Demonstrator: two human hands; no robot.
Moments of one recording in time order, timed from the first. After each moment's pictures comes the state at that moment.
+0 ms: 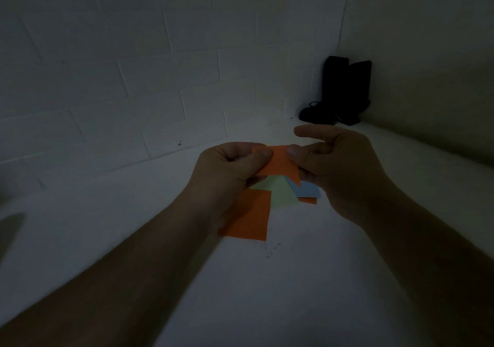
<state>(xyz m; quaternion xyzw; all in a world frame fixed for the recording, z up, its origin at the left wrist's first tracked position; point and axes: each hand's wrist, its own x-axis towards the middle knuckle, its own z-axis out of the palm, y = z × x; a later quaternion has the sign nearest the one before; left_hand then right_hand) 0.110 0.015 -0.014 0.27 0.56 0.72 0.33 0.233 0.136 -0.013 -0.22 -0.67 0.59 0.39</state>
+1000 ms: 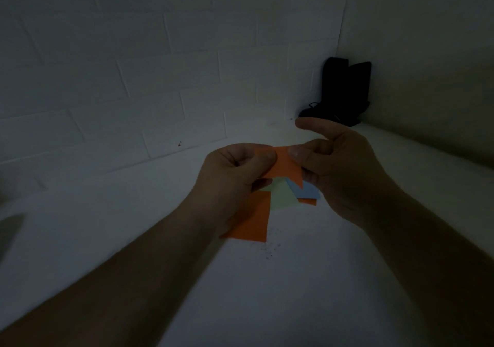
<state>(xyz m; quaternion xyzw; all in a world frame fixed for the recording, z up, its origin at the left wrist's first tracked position) 0.114 0.018 -0.020 0.31 0.55 0.71 0.32 0.236 0.140 -0.012 -0.17 -0.66 0.63 0.37</state>
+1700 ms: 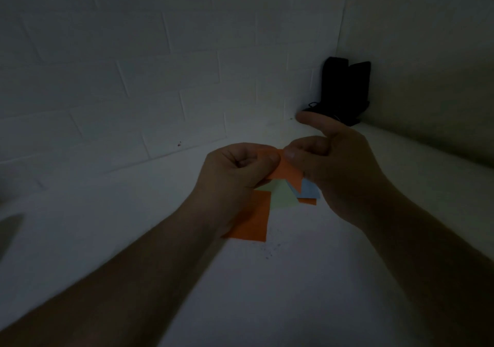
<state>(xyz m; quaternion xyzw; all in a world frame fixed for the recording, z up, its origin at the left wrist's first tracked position) 0.117 0.016 -0.020 0.34 0.54 0.71 0.30 0.238 0.134 -0.011 -0.20 -0.72 0.55 0.38</state>
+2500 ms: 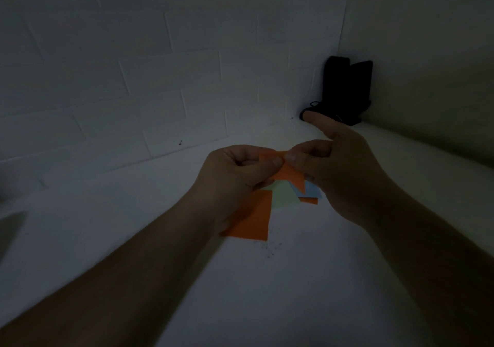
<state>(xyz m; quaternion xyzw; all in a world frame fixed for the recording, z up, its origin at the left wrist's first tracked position) 0.112 0.014 -0.017 0.31 0.58 0.68 0.34 0.237 0.135 -0.011 -0.23 -0.70 0.58 0.36</state>
